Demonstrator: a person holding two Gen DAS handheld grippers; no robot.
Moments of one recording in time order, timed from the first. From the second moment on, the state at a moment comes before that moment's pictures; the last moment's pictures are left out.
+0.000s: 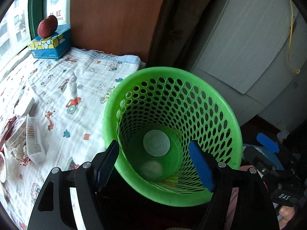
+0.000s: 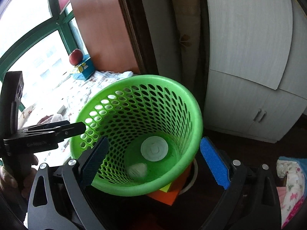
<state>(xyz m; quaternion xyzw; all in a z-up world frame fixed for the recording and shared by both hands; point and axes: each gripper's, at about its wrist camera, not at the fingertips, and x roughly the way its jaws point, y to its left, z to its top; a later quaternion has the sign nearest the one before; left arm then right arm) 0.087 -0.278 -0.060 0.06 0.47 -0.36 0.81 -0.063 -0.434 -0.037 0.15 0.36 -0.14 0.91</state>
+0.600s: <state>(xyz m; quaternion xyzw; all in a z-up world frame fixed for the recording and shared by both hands) 0.103 -0.139 -0.028 0.00 0.43 -0.23 0.87 -0.006 -0.351 -0.019 0.11 0.36 -0.04 0.93</state>
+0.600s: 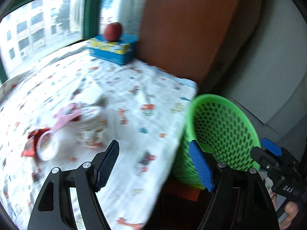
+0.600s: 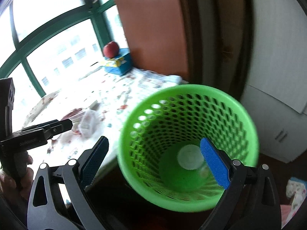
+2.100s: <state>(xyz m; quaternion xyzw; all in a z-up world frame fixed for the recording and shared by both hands) 0.155 0.032 -0.091 -0.05 0.46 -0.12 0.88 0.160 -0.214 -0.112 0.16 0.48 0.12 0.85</state>
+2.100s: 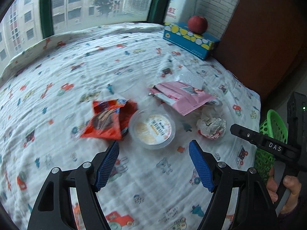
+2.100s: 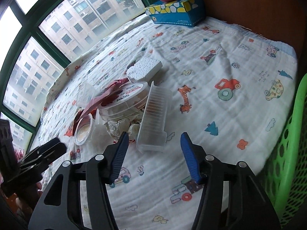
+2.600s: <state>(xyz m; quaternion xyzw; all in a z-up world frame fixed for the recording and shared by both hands) 0.198 0.020 -0.122 0.00 0.49 -0.14 0.86 0.162 -0.214 -0.111 0.13 0.48 0.12 0.86</state>
